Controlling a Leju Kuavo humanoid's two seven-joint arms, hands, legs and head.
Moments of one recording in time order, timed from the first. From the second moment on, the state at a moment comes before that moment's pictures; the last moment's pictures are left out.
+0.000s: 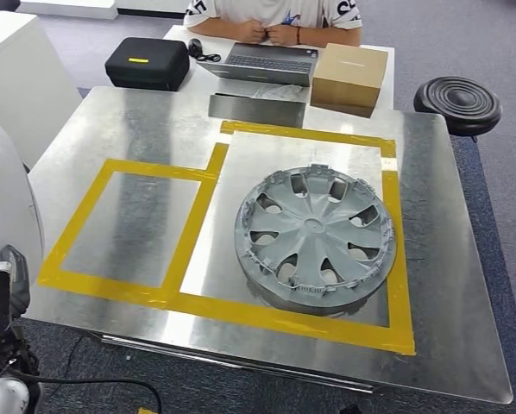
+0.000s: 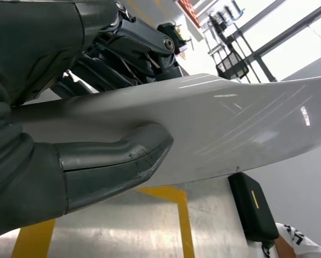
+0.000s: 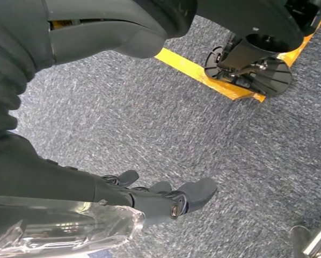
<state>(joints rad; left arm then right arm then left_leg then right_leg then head) 0.26 -0.09 0.21 -1.68 -0.51 0.41 -0.48 -0.06 0.21 -0.98 -0.19 1.37 -0.17 -0.18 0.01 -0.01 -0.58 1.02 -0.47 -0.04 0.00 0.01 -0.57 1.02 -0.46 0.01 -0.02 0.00</state>
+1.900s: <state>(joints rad) 0.07 0.05 0.56 -1.40 -0.43 0.23 -0.51 -0.07 0.21 -0.97 -0.19 1.41 -0.16 -0.18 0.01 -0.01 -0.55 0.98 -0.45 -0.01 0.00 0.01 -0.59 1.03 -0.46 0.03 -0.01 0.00</state>
